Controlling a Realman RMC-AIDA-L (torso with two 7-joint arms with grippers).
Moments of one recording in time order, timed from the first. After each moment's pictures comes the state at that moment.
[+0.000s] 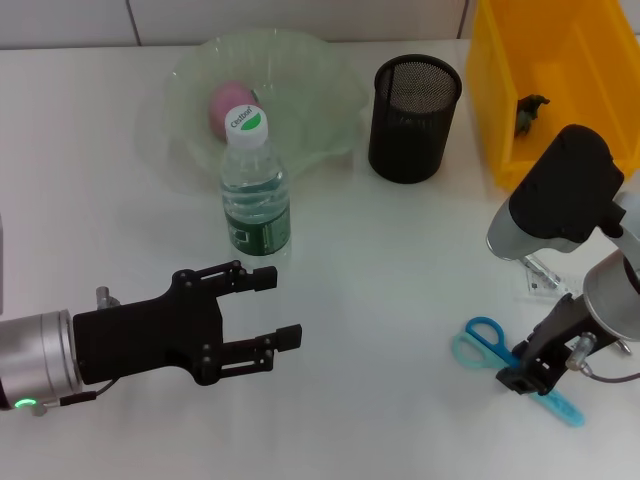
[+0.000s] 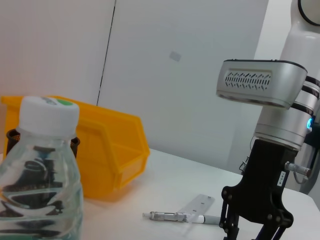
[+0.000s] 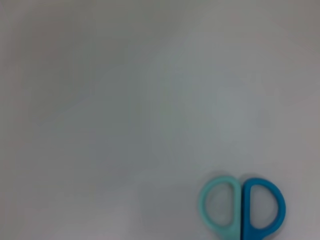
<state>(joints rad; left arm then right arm) -0.36 -2.04 1.09 0.42 1.58 1.59 -1.01 0.36 2.09 -1.70 -1.53 -2.65 -1.59 2.65</state>
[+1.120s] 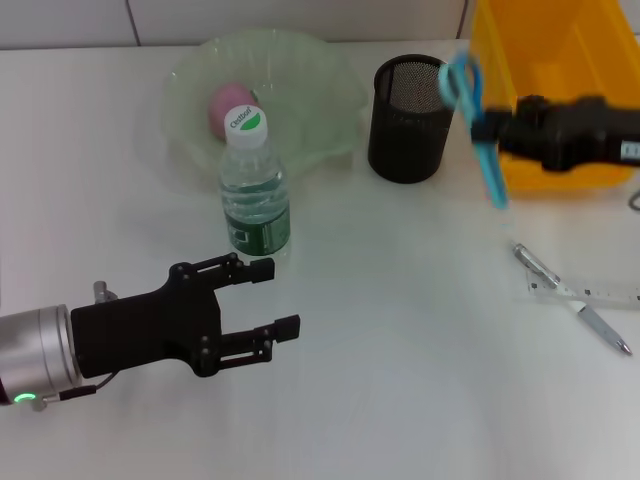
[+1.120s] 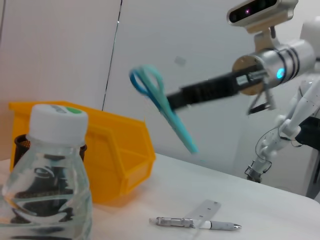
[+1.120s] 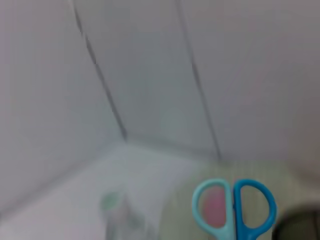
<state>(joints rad) -0.36 -2.04 1.08 0.42 1.58 1.58 -1.01 0.26 2.08 -1.09 -1.31 -1.78 -1.37 2.01</state>
